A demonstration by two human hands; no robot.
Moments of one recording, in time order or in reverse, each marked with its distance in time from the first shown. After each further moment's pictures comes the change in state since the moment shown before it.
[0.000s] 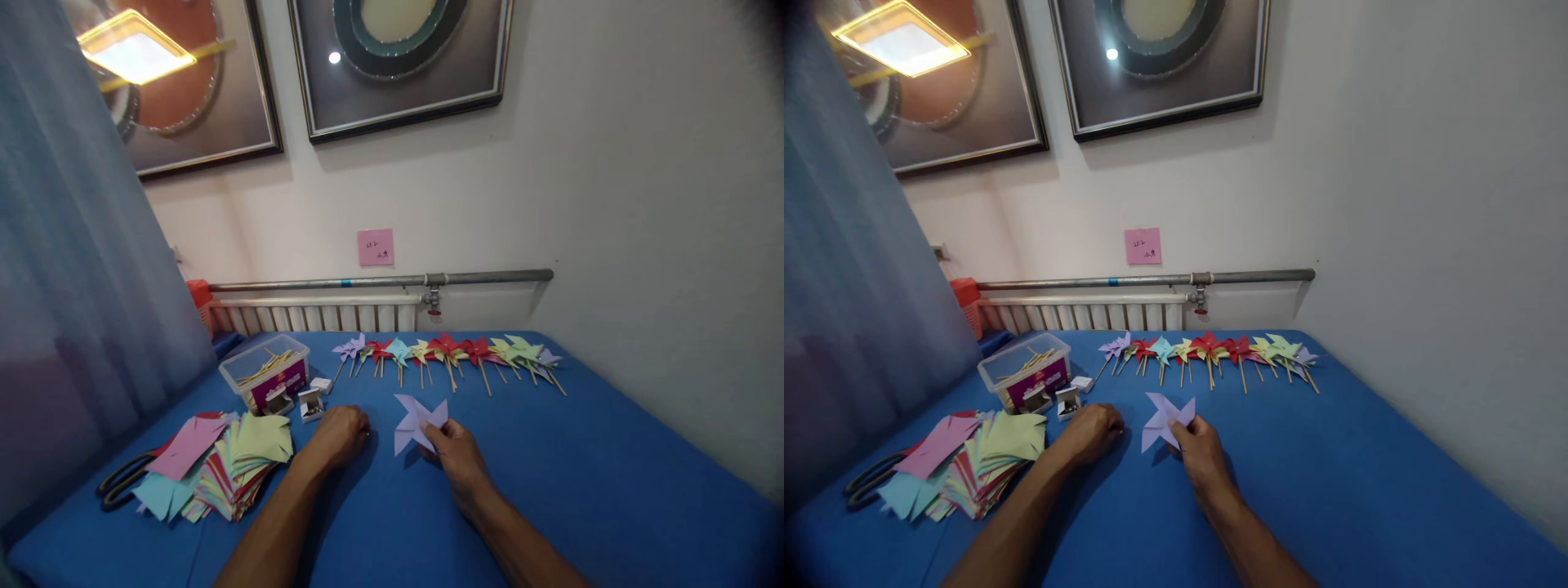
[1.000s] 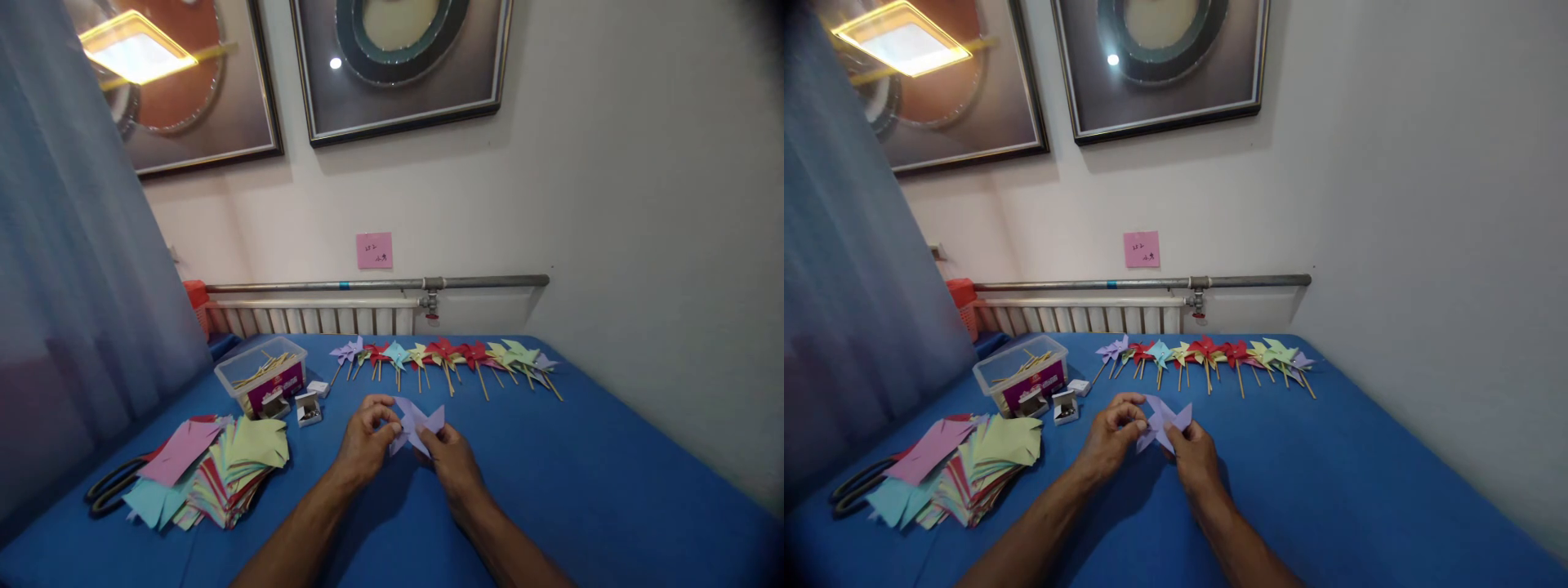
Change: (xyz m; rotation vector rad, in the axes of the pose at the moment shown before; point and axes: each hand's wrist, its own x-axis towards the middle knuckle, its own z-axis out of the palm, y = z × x) left_hand 0.007 0.054 0.019 -1.169 0.507 0.033; right_hand 0.004 0.009 0.003 0.026 0.018 -0.016
